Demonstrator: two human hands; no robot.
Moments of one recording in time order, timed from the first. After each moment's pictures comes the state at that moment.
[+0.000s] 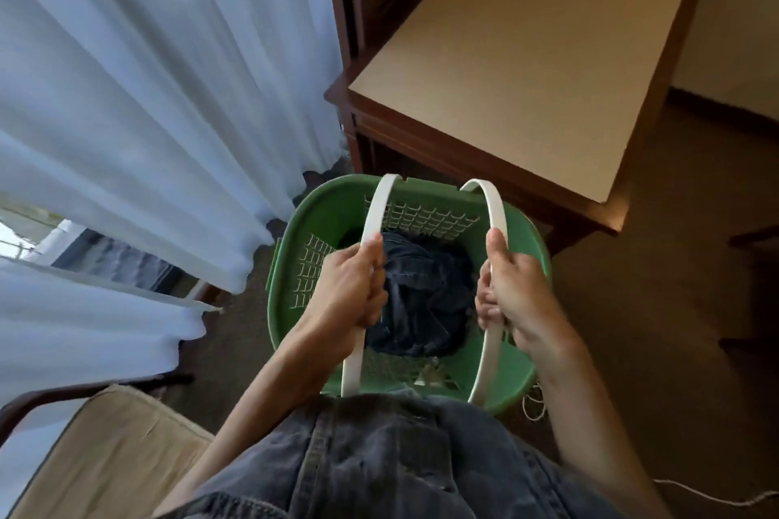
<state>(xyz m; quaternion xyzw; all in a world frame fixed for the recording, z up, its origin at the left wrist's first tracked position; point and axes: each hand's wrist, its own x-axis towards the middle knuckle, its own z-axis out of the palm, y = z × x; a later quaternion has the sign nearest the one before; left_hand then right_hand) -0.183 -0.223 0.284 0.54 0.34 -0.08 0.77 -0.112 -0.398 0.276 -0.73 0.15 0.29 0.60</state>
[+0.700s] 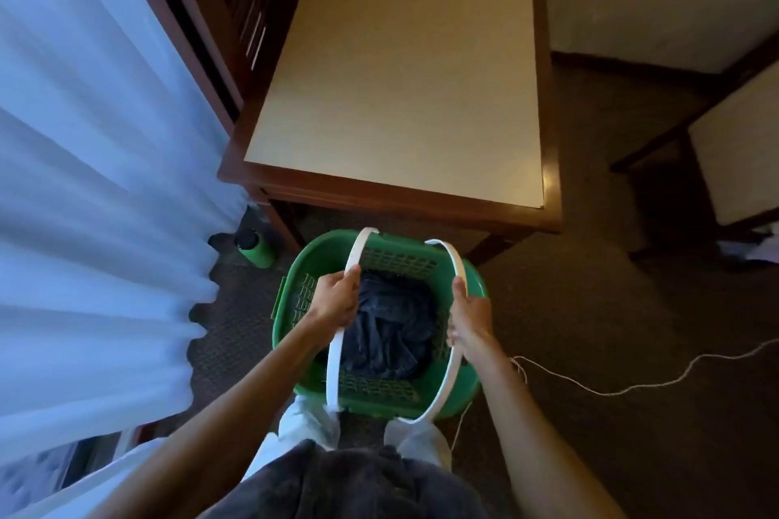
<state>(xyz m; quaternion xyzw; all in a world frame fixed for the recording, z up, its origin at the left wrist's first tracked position) 0.013 -0.139 0.116 0.63 0.29 -0.28 0.67 -0.012 -0.347 0.134 -0.69 0.46 0.19 0.52</state>
